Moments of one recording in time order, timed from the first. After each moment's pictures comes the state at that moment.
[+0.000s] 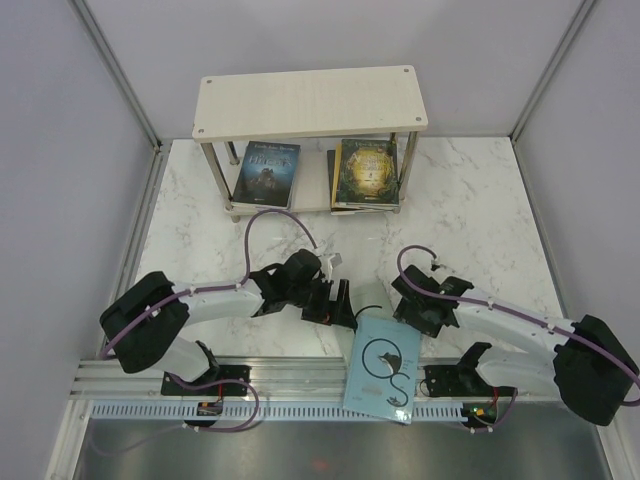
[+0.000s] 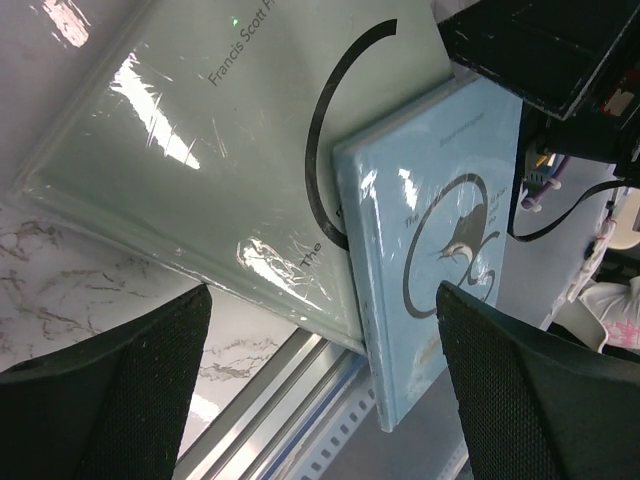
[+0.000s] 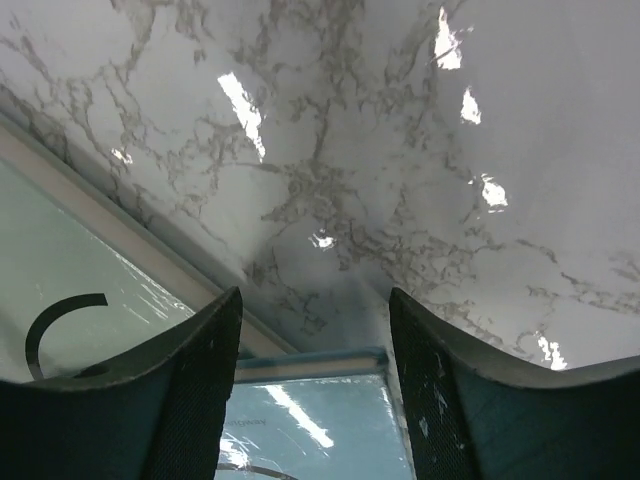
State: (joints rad) left arm -0.91 1.46 0.64 0.02 0.43 -0.75; right arm 0.76 1.12 0.52 -0.76 0.25 1.26
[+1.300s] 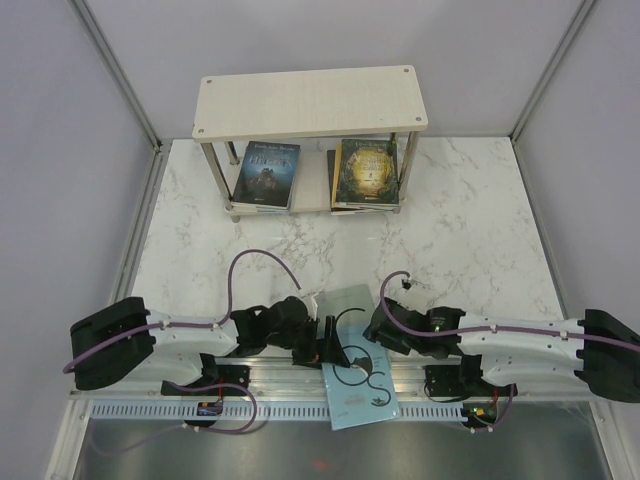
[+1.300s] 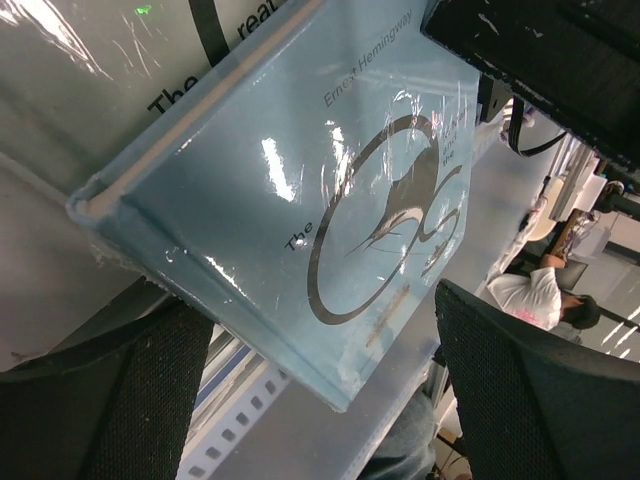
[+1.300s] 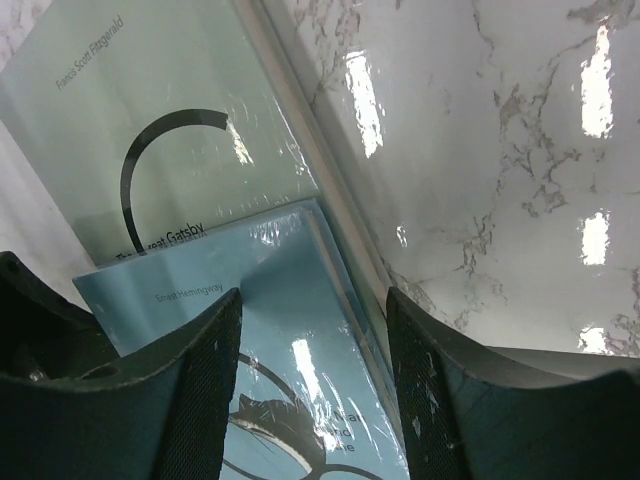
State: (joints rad) left arm -1.17 1.23 0.32 0.21 0.31 -1.15; right arm 1.22 1.04 0.48 -0.54 0.31 1.51
